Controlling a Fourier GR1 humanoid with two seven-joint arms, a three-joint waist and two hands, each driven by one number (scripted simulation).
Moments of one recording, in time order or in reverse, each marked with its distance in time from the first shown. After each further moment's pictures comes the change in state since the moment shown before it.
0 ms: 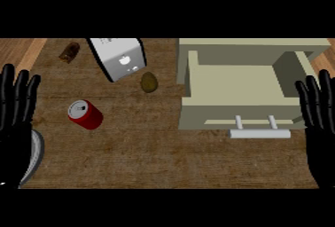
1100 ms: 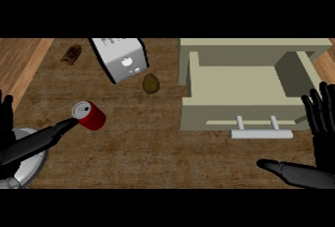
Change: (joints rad) left arm -0.013 -0.071 0.129 0.050 -0.192 0.386 0.468; right arm 0.069 0.001 -0.095 0.038 -0.026 -0.042 0.210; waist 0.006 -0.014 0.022
